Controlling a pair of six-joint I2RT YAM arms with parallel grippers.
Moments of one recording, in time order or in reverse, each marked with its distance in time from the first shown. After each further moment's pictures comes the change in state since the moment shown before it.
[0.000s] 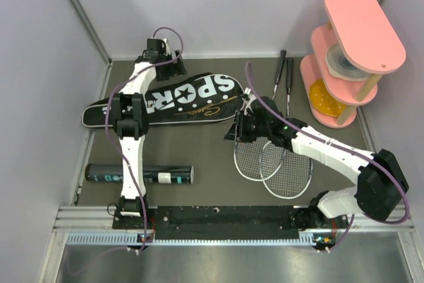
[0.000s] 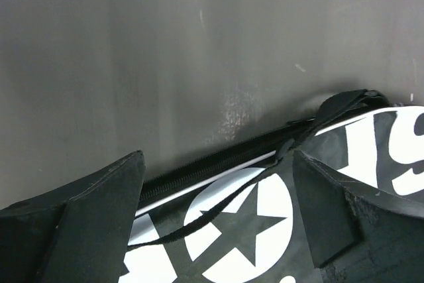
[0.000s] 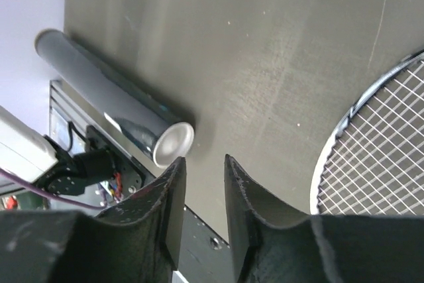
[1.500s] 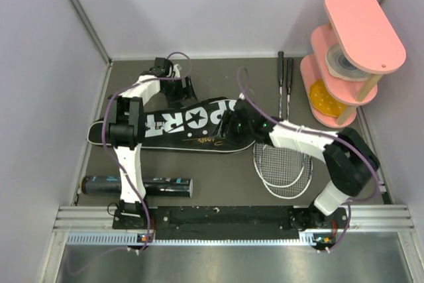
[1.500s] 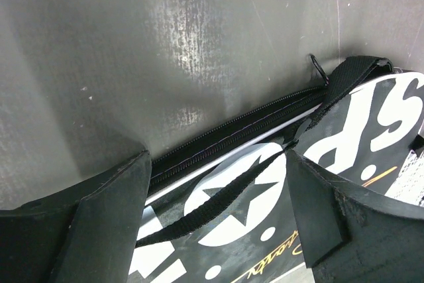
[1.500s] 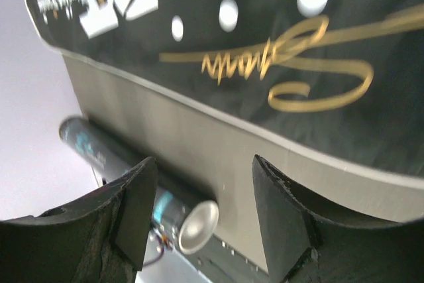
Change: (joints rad) left arm -0.064 -0.246 -0.489 -0.034 0.224 -0.076; right arm -0.006 0.320 0.118 0.093 0.056 0.328
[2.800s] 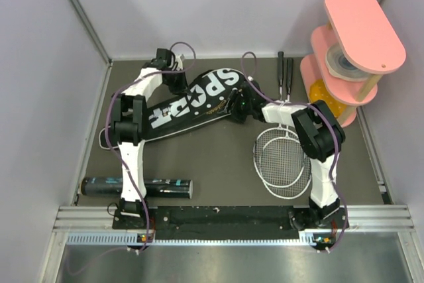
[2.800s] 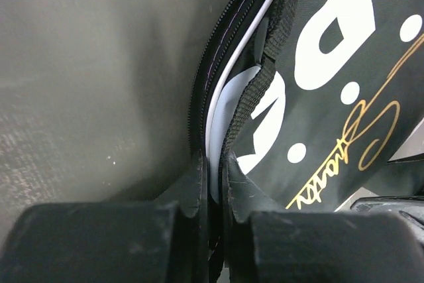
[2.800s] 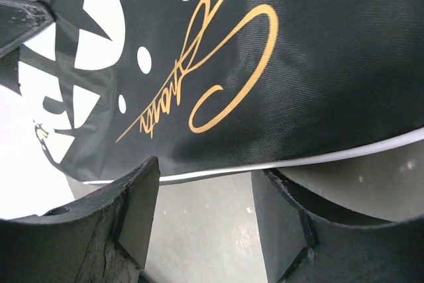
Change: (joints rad) left arm -0.011 0.103 0.214 -0.072 -0.018 0.124; right arm -0.201 0.344 0.161 0.221 -0.064 -0.059
